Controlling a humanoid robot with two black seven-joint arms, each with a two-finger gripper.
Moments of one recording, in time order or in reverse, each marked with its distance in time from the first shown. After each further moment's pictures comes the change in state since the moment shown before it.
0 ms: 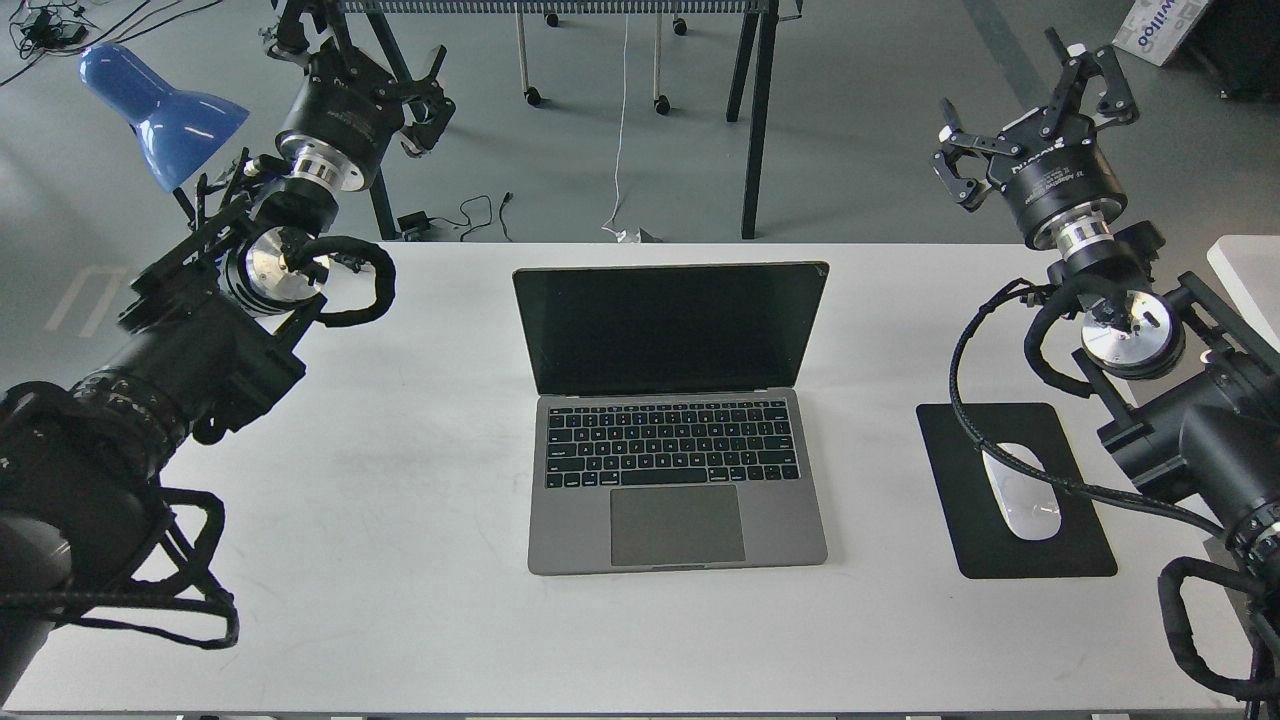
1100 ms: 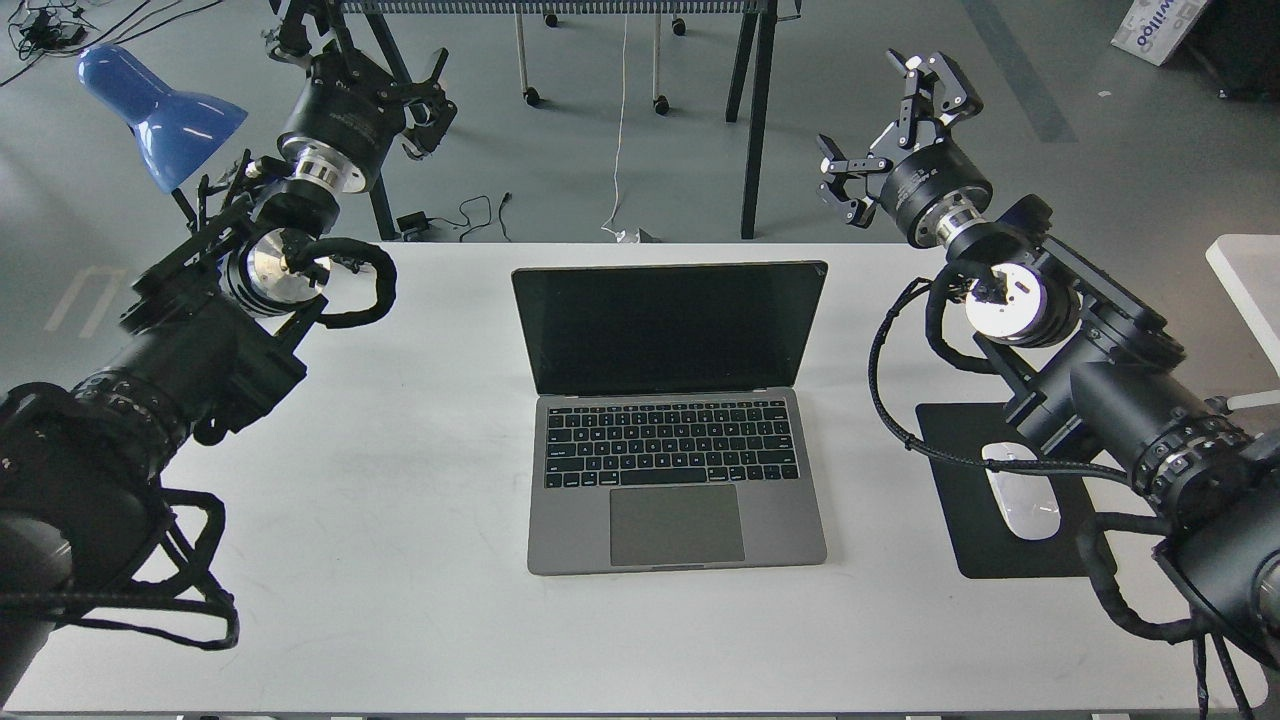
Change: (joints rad) left arm 0.003 -0.001 0.001 0.000 0.001 0.000 0.001; right arm 0.214 0.204 -0.349 -0.250 -0.018 -0.084 -0.011
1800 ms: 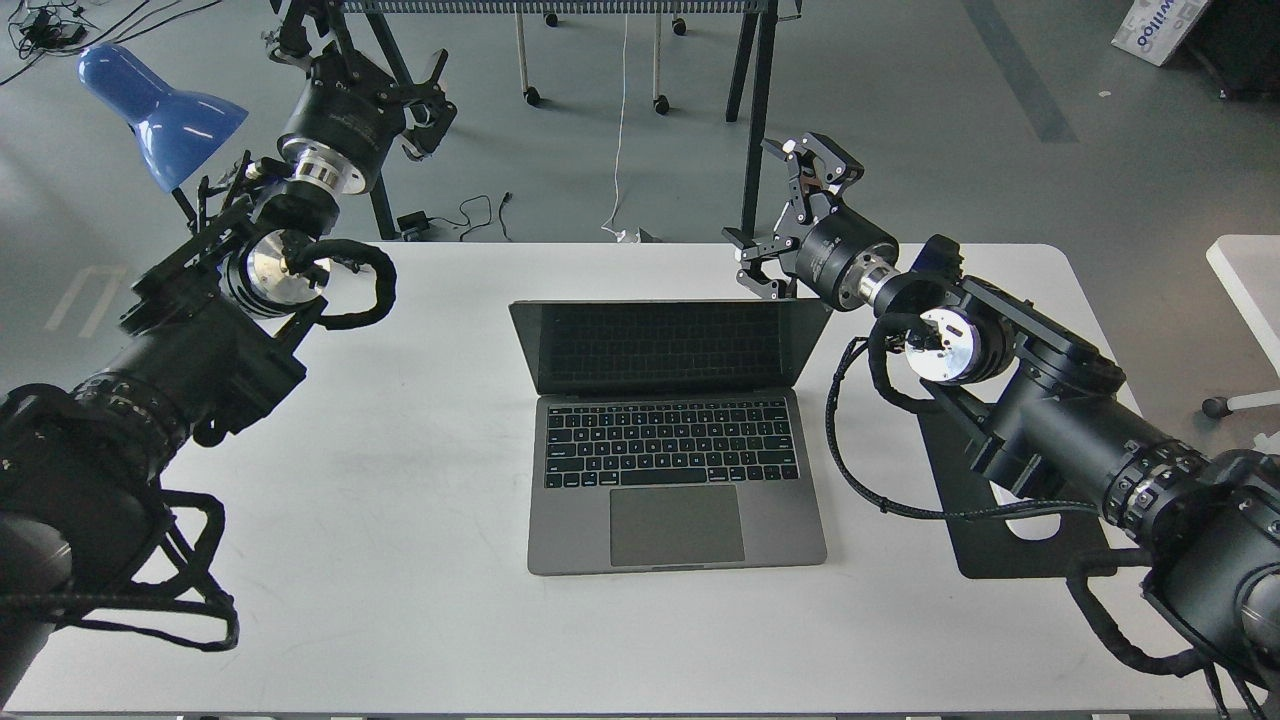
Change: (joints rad) left arm 0.001 0.000 0.000 -0.001 0.000 0.000 -0.001; right arm -0.069 -0.040 -0.129 0.196 0.004 -0.025 -0.101
